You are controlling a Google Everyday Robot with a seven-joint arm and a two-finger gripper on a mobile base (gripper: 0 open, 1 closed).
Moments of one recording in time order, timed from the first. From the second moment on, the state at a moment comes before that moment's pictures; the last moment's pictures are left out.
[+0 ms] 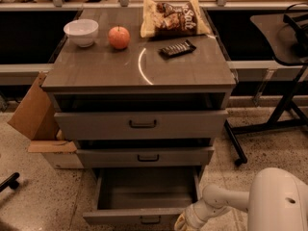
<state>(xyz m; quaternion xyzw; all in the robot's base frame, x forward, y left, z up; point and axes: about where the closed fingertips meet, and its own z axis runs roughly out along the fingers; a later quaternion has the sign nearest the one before) 0.387 -0.123 0.162 -0.76 0.56 0.28 0.18</state>
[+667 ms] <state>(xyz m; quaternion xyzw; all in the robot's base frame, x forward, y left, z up) 0.405 -0.124 0.153 -0.75 0.57 0.27 0.19</state>
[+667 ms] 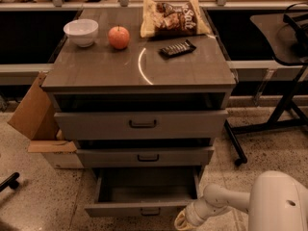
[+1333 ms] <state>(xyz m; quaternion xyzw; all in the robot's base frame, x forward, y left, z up) 0.443 -0.141 0.136 -0.72 0.62 0.24 0.22</state>
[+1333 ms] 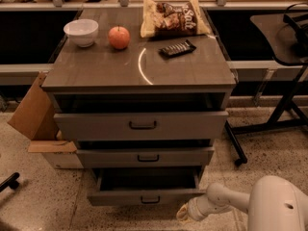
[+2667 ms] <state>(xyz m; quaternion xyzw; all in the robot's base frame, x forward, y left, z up) 0.511 -0.157 0.145 -0.61 0.71 0.18 0.30</state>
